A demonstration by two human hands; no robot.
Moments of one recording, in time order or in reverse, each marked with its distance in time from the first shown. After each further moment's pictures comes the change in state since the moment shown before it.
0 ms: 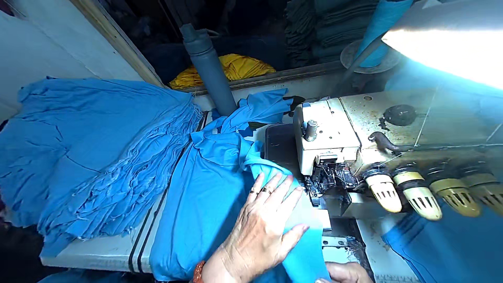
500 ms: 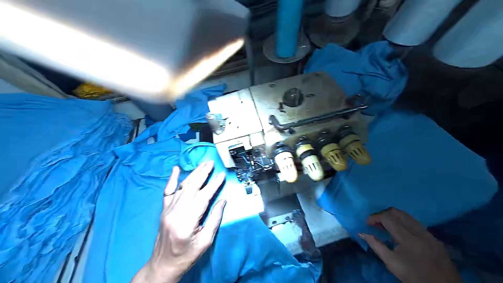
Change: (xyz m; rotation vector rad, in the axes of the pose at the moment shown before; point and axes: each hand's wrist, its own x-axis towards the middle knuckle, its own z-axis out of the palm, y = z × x) left_hand 0.003 -0.023 0.005 -0.121 0.227 0.055; right_hand -0.105 -0.038 -0.098 -1.310 0.604 0.096
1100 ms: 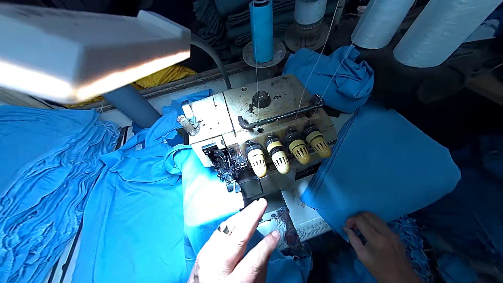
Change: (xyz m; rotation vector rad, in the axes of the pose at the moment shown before) left_hand 0.002 0.103 0.000 -0.326 -0.188 0.123; right_hand -0.027 0.026 0.048 -0.061 0.240 -0.023
